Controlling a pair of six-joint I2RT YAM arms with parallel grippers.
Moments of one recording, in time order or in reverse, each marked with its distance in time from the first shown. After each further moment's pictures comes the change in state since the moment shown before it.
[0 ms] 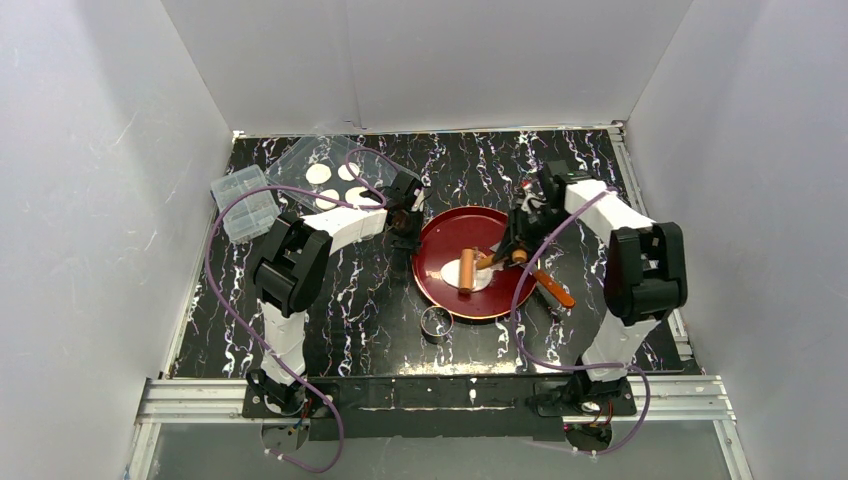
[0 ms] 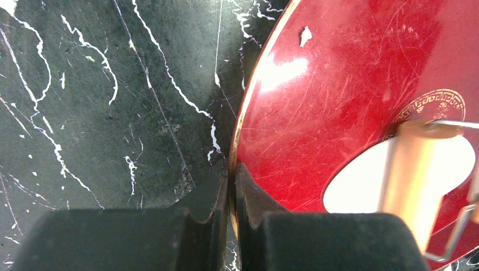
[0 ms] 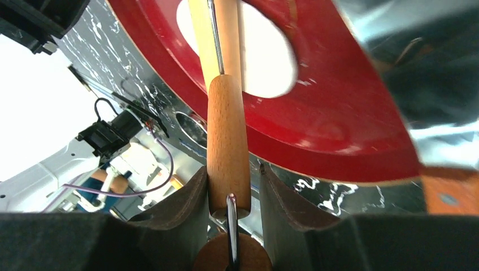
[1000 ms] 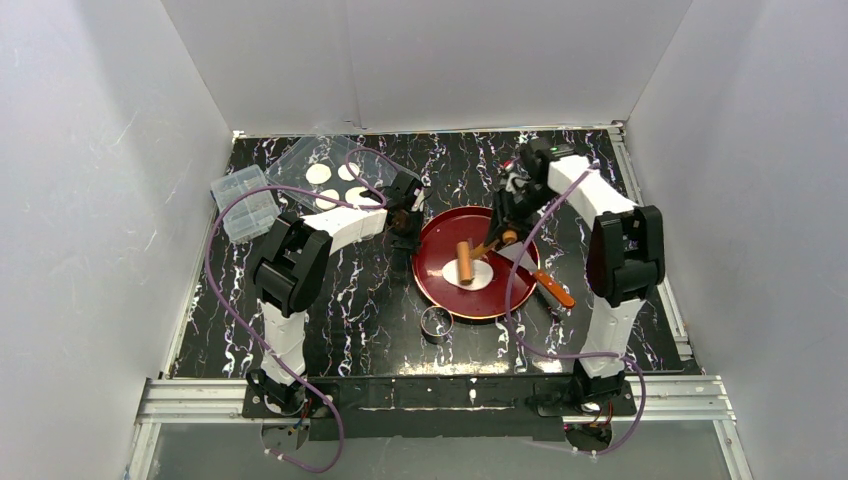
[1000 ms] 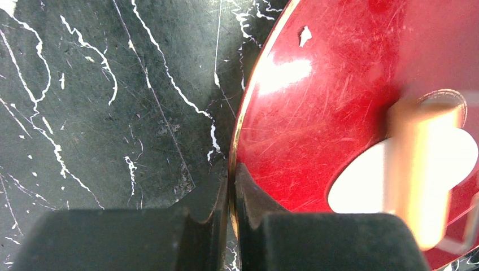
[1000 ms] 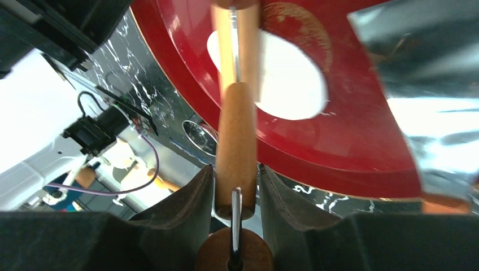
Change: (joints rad) left arm 0.000 0.000 0.001 -0.001 0.000 0.001; right arm 0.128 0.174 0.301 -0.114 0.026 -0.039
